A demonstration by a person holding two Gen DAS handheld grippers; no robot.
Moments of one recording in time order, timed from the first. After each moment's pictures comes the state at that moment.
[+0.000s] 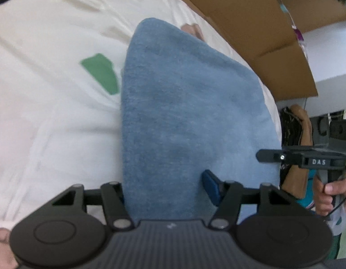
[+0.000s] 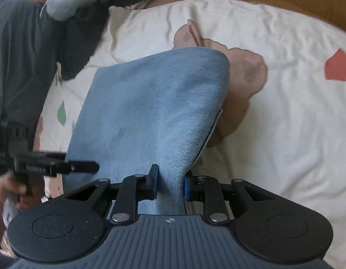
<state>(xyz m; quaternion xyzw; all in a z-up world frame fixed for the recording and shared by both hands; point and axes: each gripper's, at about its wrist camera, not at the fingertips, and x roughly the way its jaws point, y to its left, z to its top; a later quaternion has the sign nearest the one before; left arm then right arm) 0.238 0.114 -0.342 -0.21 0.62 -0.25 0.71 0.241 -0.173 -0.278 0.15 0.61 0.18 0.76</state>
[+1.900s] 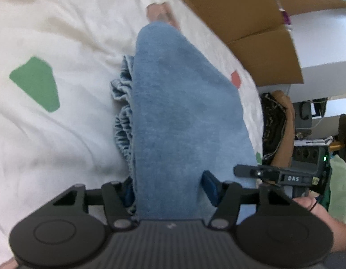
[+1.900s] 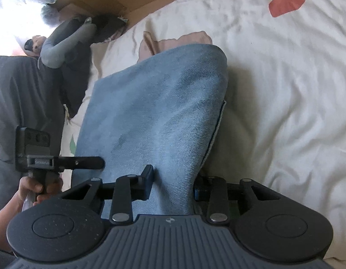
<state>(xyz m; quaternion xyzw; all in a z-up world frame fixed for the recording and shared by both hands) 0.278 0.083 -0.369 -0.22 0.64 -0.33 0.66 0.202 -0.244 -0.336 0.32 0.56 0.16 0.75</state>
